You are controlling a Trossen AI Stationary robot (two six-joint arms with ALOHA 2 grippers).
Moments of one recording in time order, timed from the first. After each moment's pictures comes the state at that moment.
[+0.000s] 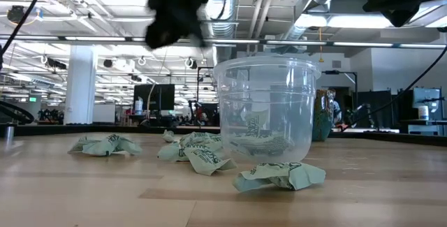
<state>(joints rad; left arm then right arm) -0.15 1.56 1.16 -0.44 -0.05 -0.70 0.62 0.79 0.68 -0.55 0.58 0.58</state>
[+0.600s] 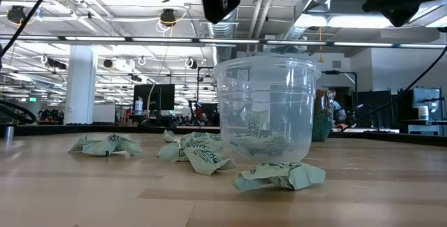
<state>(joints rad) -0.25 1.74 1.34 -0.20 0.05 -0.35 0.62 0.79 0.68 -0.54 0.58 0.59</state>
